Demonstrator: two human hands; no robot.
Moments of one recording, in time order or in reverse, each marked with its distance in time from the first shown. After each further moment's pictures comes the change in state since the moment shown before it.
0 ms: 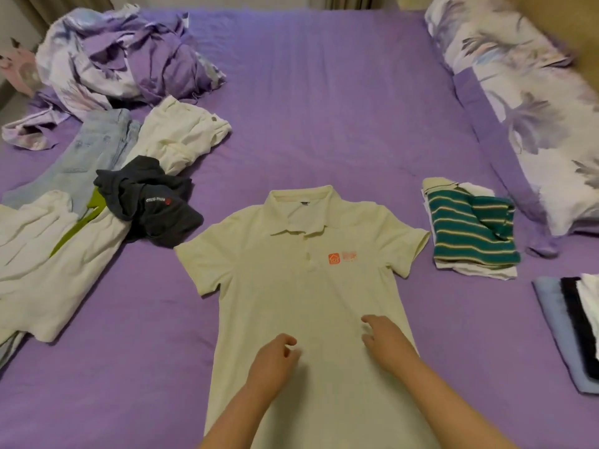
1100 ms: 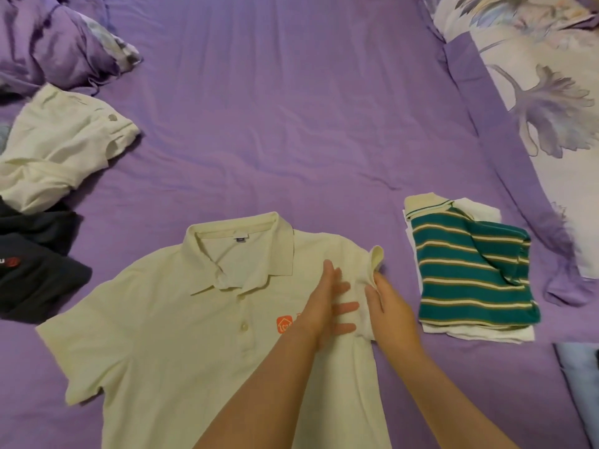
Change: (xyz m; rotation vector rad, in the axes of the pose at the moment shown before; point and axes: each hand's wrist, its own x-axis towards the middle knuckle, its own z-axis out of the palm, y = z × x) left_hand 0.211 0.238 0.056 -0.940 -0.364 -0.148; right_hand 0.178 0.052 -0.111 0.477 0.446 0.013
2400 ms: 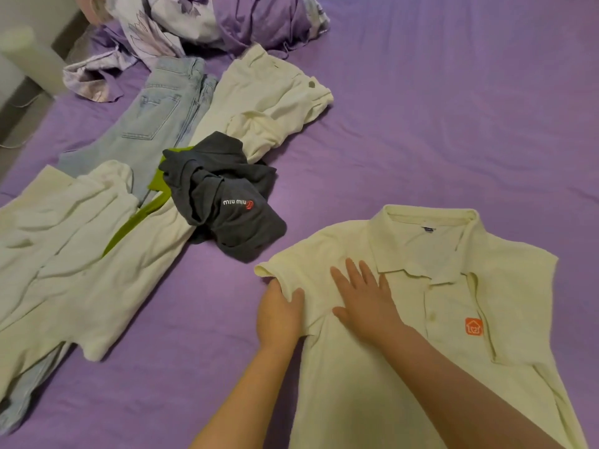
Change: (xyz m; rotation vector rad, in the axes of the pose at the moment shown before) left_hand -0.126 -0.010 -0.341 0.517 0.896 0.241; right_hand -0.068 -0.179 0.266 -0.884 -0.555 -0.556
